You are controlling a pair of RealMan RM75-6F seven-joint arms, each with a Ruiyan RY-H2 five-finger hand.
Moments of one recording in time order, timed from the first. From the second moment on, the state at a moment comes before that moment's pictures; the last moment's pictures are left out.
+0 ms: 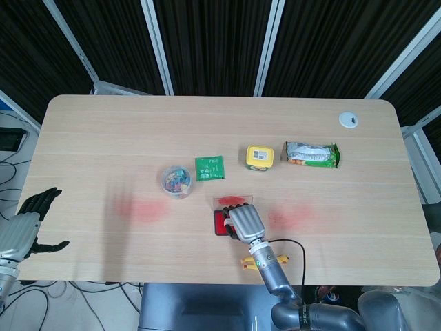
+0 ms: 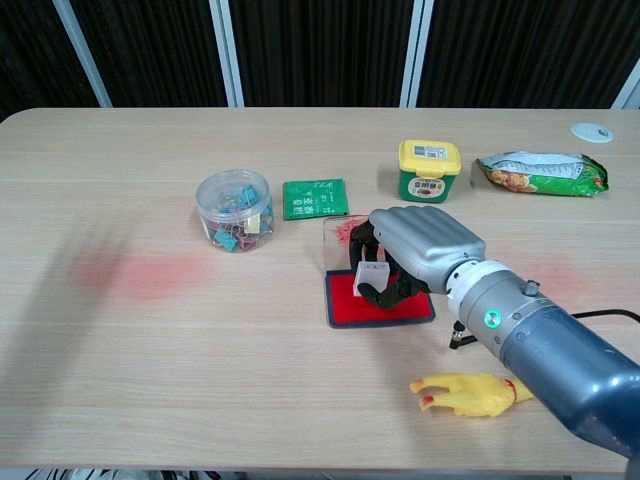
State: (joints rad) left arm -0.20 -1.01 -0.01 -1.76 1.40 1.23 -0.13; right arm 0.63 -2.00 0.17 -1.24 -1.18 1.11 -0.47
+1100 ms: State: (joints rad) left arm -0.20 -1.01 -0.01 -1.76 1.40 1.24 -0.13; right arm 0.61 -2.00 0.18 -1.27 -1.19 1.12 -0.50
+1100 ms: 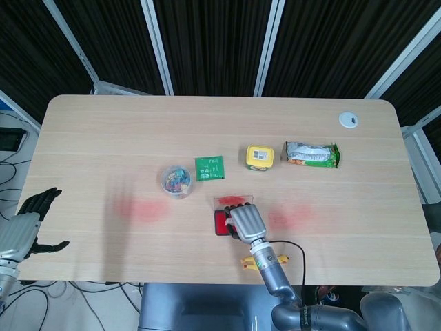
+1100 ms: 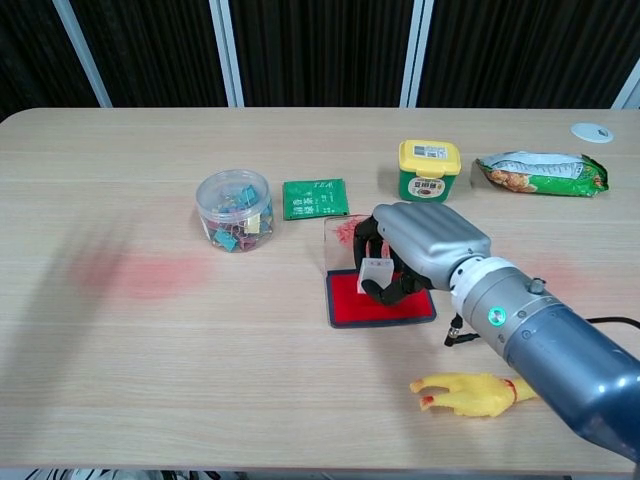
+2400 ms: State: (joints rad) left arm -0.20 -1.01 -0.01 -1.76 1.40 1.24 -0.11; right arm 0.57 -1.87 0.19 -1.39 -1.22 1.18 -0.53
